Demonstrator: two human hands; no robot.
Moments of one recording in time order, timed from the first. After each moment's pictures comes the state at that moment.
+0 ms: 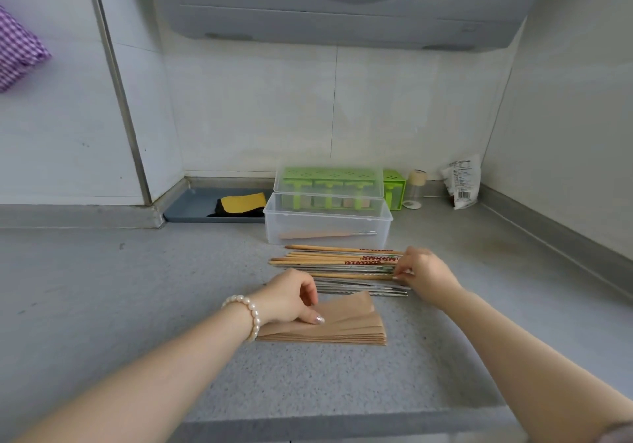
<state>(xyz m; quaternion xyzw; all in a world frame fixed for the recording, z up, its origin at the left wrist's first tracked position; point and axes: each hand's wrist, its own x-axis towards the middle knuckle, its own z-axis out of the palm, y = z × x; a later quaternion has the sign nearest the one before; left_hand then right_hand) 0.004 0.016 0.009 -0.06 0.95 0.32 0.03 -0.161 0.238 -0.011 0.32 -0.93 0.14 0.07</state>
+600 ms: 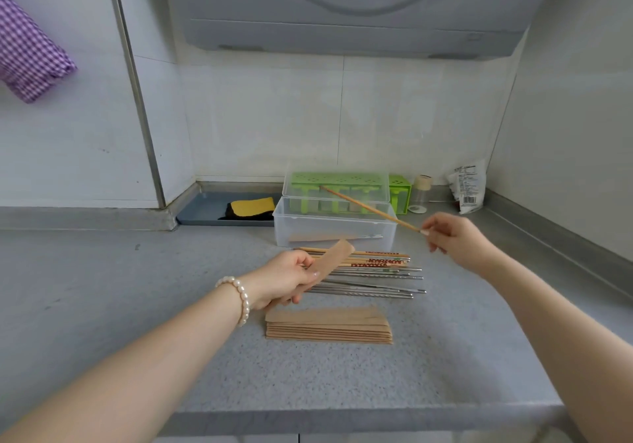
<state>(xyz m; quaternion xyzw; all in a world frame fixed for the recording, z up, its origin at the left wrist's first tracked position) 0.019 0.003 0.038 -0.11 0.85 0.51 0.02 -0.146 0.262 0.064 0.30 -0.87 0.39 0.04</state>
